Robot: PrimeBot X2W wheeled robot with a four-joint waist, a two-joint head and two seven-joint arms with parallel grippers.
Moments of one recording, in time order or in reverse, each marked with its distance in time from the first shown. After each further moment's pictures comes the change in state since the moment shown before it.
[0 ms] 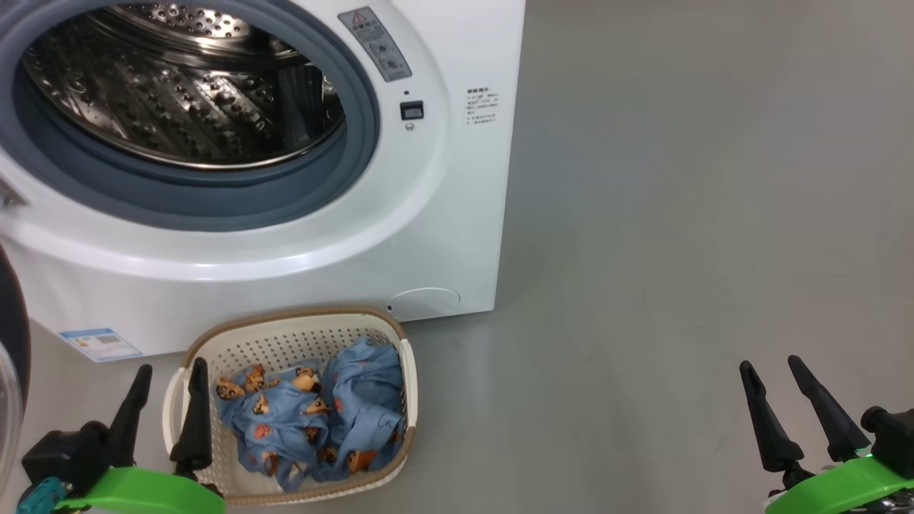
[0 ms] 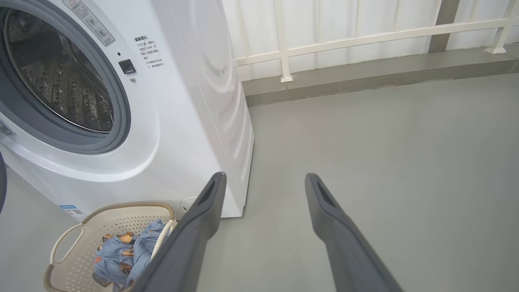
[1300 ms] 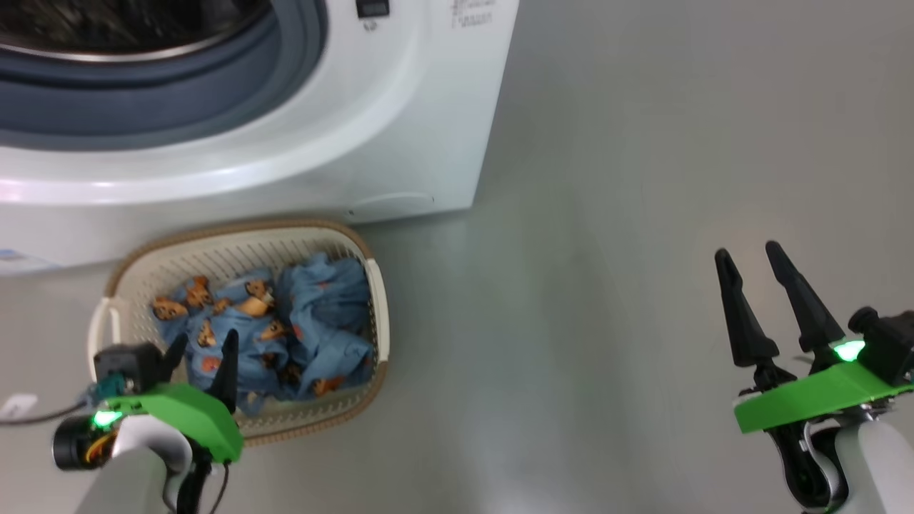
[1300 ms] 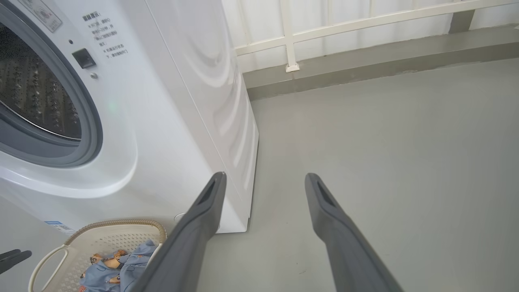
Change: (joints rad) left arm -0.407 -0.040 -0.119 0.636 0.081 0.000 0.000; right arm -0.214 0.052 0.024 -0.044 0.000 0.000 0.000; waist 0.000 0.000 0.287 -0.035
